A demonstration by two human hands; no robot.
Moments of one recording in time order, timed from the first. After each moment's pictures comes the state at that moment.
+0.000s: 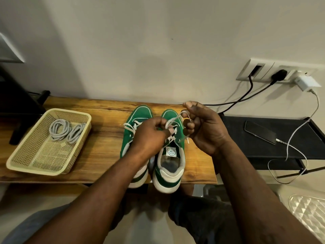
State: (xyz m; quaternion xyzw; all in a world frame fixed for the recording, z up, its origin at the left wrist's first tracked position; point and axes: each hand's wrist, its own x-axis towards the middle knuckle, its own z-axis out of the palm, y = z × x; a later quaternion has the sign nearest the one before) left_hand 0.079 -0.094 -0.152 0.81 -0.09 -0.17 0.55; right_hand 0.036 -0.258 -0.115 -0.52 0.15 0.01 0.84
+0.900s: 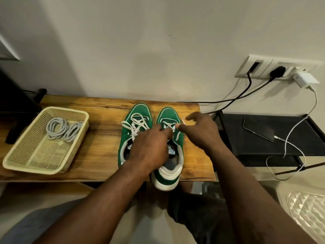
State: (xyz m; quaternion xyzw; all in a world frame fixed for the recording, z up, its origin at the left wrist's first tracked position) left_hand 0.061 -0.096 -0.167 0.94 -0.30 -0.03 0.15; right_hand 0.039 -0.267 -0.154 -0.89 0.29 -0.02 0.34
